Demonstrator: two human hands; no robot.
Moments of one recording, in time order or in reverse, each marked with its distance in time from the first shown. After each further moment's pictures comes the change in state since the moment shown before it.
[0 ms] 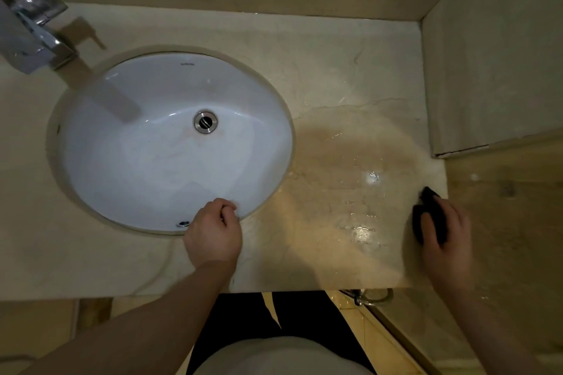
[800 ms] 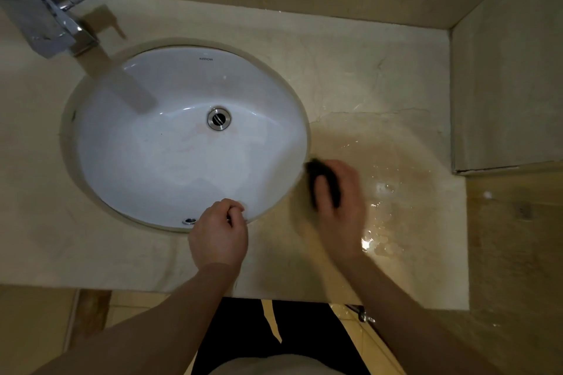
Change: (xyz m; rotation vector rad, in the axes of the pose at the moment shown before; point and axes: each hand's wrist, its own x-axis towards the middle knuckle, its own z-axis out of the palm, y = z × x) left_hand 0.000 0.002 -0.001 -0.001 0.008 -0.041; right_hand -0.011 -0.147 0.124 0.352 -0.125 -0.355
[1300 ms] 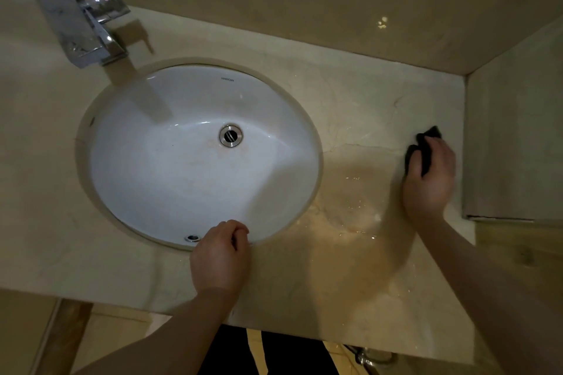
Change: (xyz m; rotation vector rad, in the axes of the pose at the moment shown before) left_hand 0.003 -0.001 -0.002 -0.012 -0.016 0.038; right_hand 0.134 0.091 -0.067 -0.360 0.182 0.079
